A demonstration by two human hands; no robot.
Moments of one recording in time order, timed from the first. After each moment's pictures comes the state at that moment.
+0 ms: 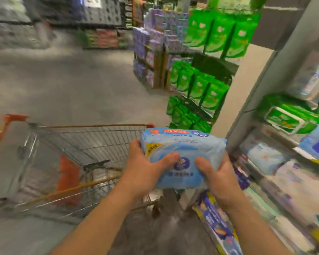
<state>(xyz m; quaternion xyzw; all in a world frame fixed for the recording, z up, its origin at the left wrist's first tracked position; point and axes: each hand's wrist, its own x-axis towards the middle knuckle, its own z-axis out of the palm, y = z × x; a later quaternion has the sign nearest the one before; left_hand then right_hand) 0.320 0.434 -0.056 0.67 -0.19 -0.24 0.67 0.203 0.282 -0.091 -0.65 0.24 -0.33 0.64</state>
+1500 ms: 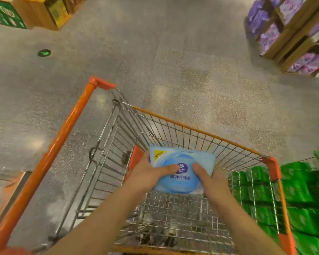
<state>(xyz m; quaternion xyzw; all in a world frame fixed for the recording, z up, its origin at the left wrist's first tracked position) 0.753 0.527 -0.245 0.63 0.17 -0.32 0.69 0.699 0.334 -0.280 -0.66 0.28 0.10 0.69</state>
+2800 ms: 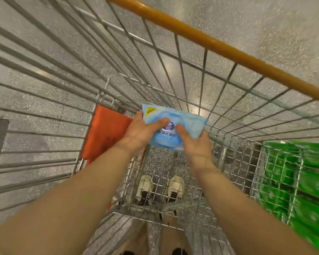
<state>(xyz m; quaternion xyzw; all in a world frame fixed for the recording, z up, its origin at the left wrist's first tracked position) 0.885 0.487 -0.618 0.71 0.26 -0.32 0.57 0.828 0.323 -0.615 -0.71 0.38 0.17 0.57</state>
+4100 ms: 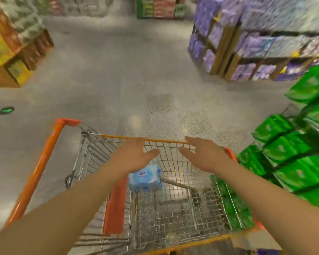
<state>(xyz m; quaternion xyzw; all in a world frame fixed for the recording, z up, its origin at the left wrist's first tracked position) 0.797 0.482 -0.185 0.94 -0.22 -0.21 0.17 0.694 0.259 -0.158 -0.96 0.15 0.14 0.19</state>
